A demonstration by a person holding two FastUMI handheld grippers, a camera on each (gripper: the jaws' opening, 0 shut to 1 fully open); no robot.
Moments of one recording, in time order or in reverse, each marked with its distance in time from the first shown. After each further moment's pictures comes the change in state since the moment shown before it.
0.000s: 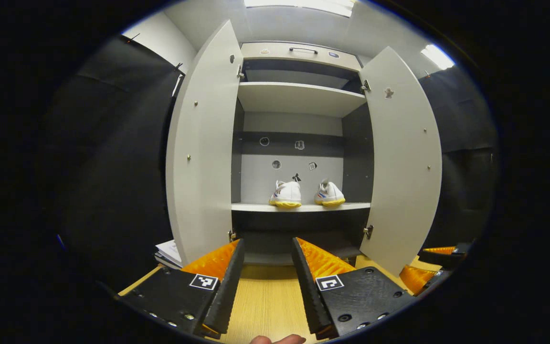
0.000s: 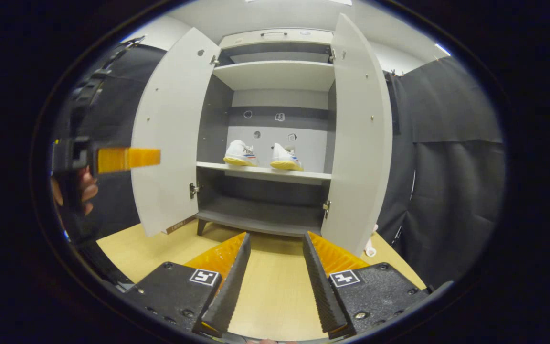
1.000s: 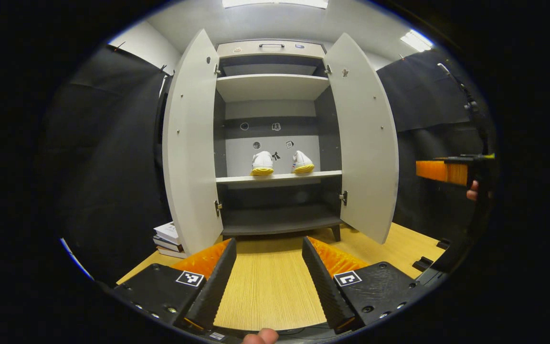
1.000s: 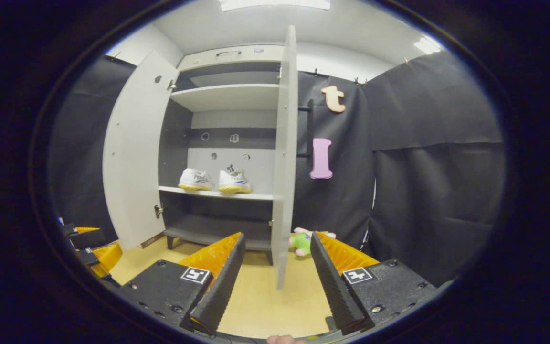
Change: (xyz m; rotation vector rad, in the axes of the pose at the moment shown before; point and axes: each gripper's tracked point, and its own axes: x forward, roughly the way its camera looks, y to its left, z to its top) left arm -0.064 -0.052 -0.059 0.082 0.060 -0.062; right arm -0.050 -0.139 0.070 0.059 -0.093 -0.209
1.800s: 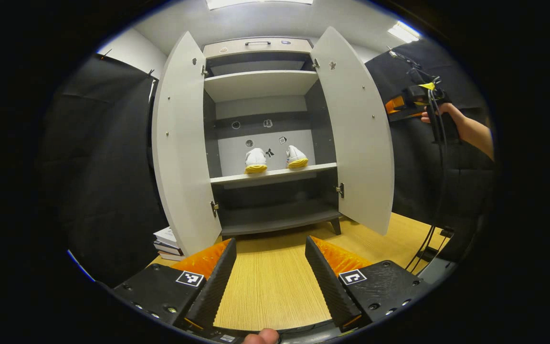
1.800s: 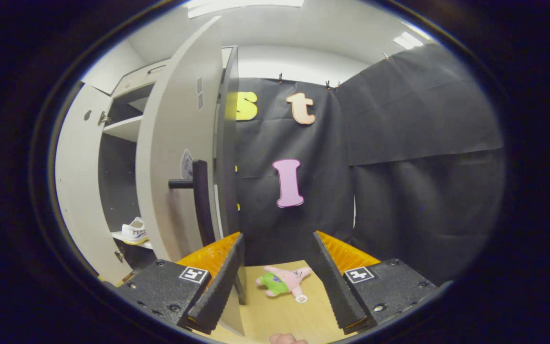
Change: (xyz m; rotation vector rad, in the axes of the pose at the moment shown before) left arm 0.005 -0.003 -0.008 0.061 0.020 -0.020; right arm 0.135 -0.104 0.126 0.094 -0.041 -0.111
